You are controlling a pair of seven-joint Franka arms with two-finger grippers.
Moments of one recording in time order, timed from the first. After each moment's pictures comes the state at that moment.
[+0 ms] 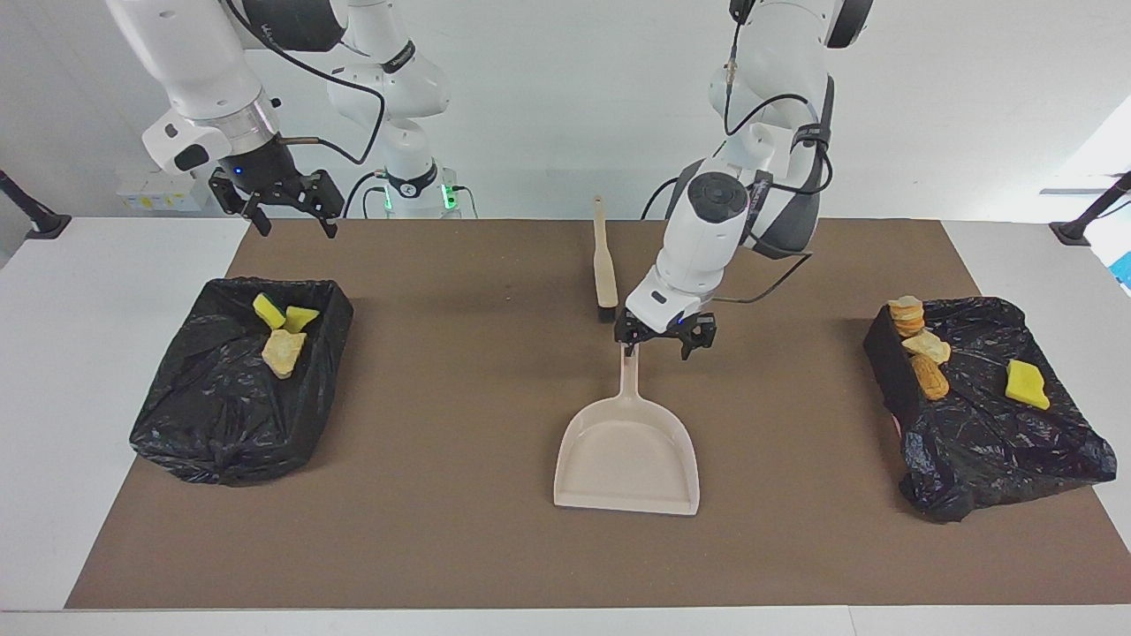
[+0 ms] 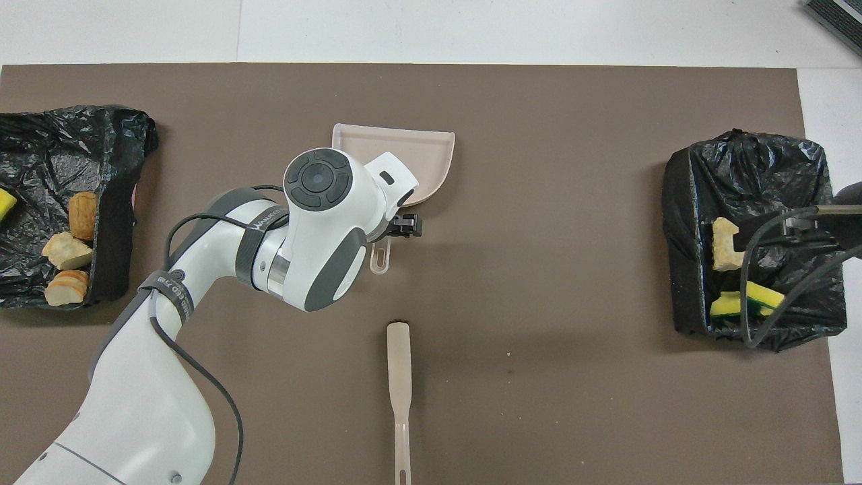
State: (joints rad) left arm -0.43 0.27 -0.08 -1.71 -0.02 2.03 -0.40; right arm 0.04 -0.06 -0.06 -1.65 0.01 1.56 0.06
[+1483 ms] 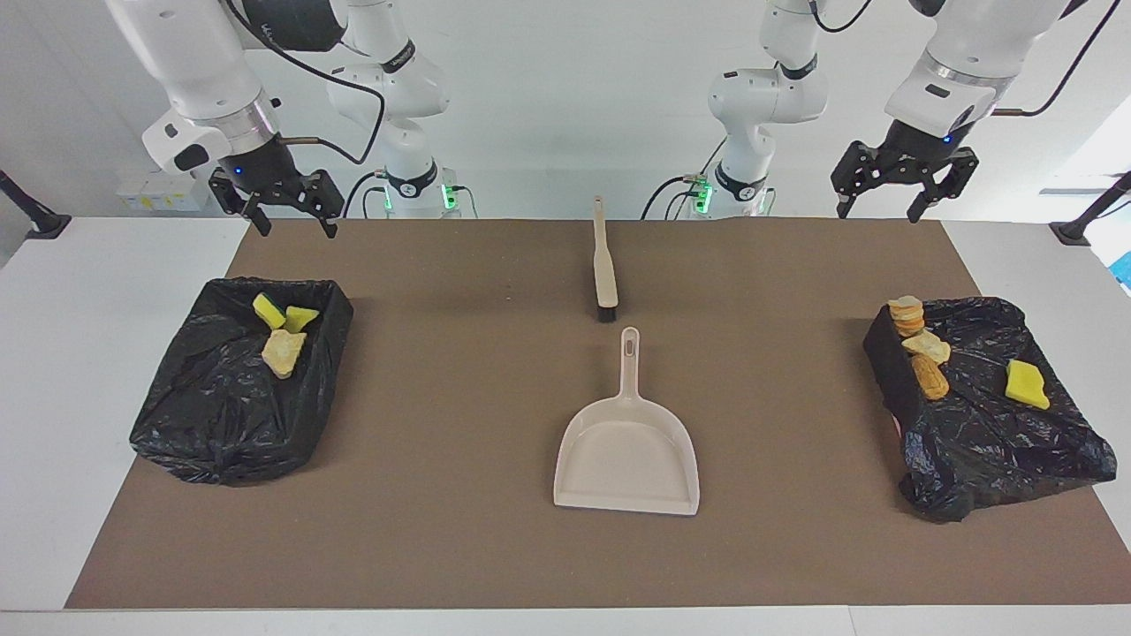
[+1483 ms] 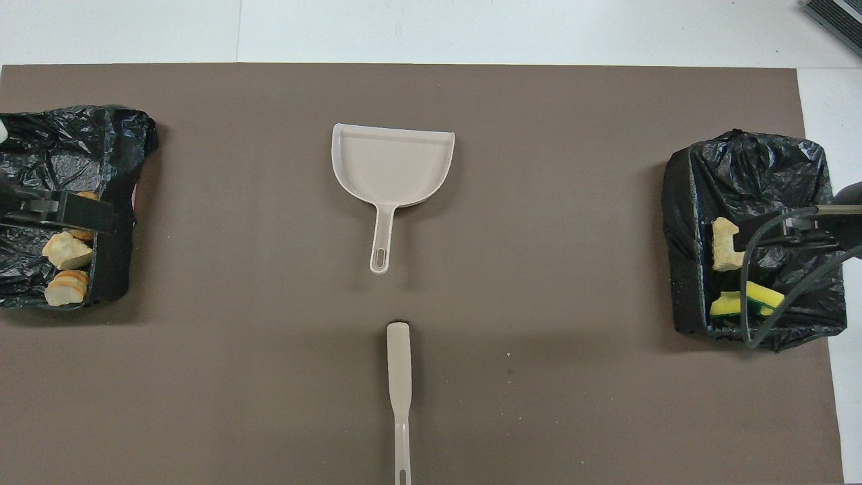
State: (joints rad) left arm -0.07 -0.01 -0.06 -1.48 0.00 1.51 0.02; right arm 0.04 -0.06 -0.06 -1.65 0.01 1.56 0.06
